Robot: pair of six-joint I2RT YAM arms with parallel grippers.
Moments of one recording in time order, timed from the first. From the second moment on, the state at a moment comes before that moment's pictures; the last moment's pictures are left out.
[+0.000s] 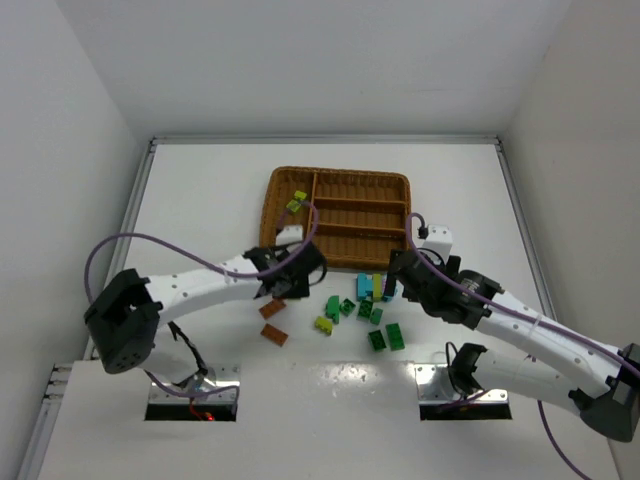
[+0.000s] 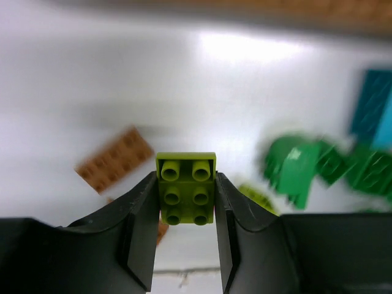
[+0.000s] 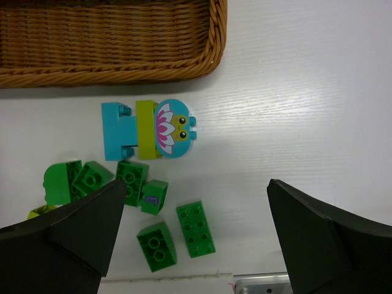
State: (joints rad) left arm -0.96 1.45 0.91 -0.65 -0.38 -0.95; right arm 0.88 0.92 0.73 -0.81 0.62 0.84
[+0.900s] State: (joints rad) left arm -0.85 1.48 1.13 -0.59 -0.35 -0.68; right arm 0.89 0.88 0.73 -0.85 0.61 0.84
